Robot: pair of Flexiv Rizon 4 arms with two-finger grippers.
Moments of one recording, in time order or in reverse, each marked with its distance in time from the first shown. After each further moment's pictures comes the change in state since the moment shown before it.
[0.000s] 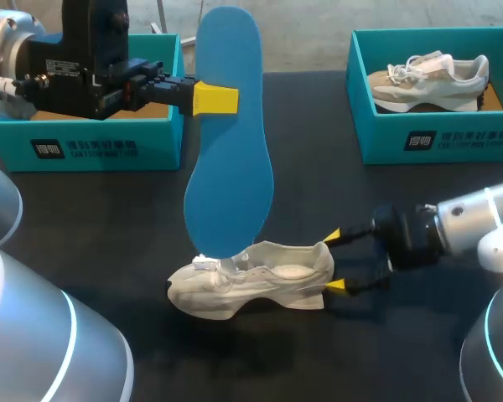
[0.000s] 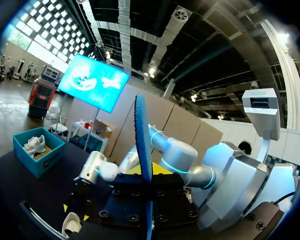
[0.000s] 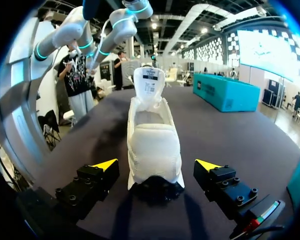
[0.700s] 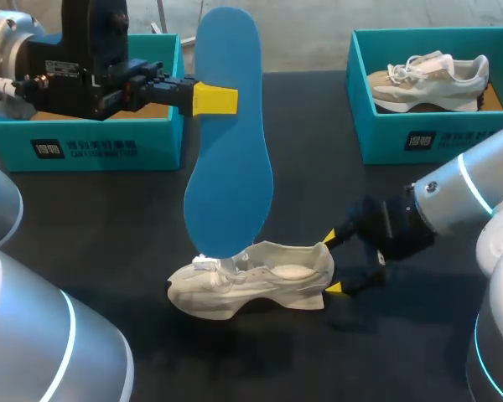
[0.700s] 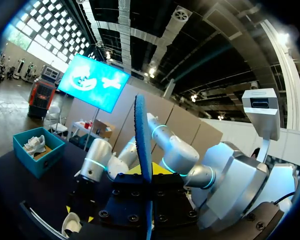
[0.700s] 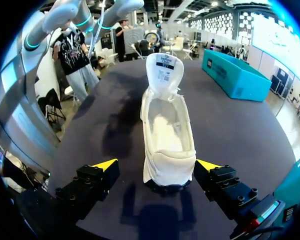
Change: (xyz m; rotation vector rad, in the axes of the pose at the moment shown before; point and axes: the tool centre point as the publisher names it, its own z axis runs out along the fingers) left arm 0.000 0.000 0.000 0.001 0.000 0.000; right arm 0.022 0.021 -0.012 0.306 0.022 -0.033
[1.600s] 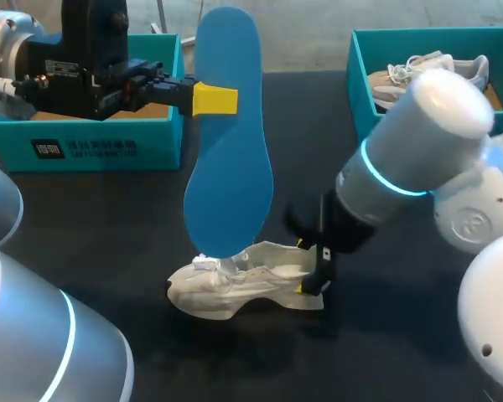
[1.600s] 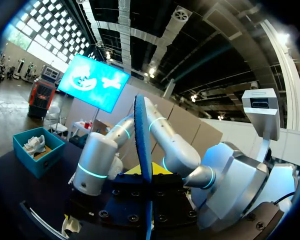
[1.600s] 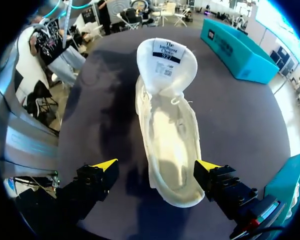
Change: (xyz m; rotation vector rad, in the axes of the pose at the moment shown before) left arm 0.000 0.000 0.000 0.000 0.000 0.000; right arm 0.009 0.039 0.018 0.372 -0.040 0.069
